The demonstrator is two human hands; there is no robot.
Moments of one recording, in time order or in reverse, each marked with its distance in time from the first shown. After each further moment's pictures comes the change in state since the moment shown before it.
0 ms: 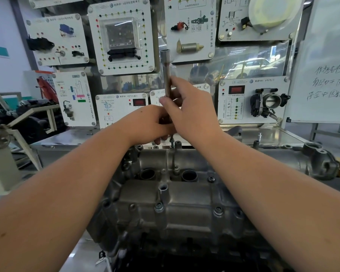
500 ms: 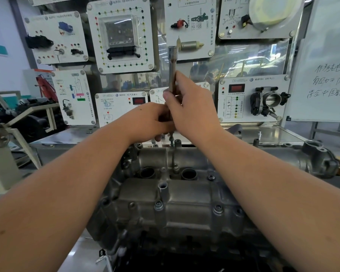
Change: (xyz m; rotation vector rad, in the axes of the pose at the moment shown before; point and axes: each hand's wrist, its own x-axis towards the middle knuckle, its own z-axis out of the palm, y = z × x) left_hand 0.001 -0.001 -0.001 -0.003 0.023 0.002; right_hand 0.003 0.001 -0.001 -0.051 -0.009 0.012
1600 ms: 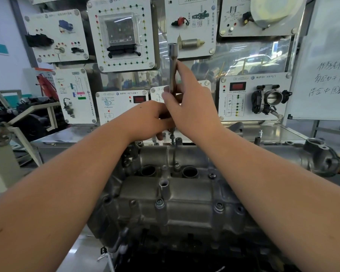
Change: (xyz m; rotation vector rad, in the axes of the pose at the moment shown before) left_hand -0.004 0.001 -0.001 0.033 -0.007 0.011; right_hand -0.002 0.001 0.001 0.072 -0.006 0.004
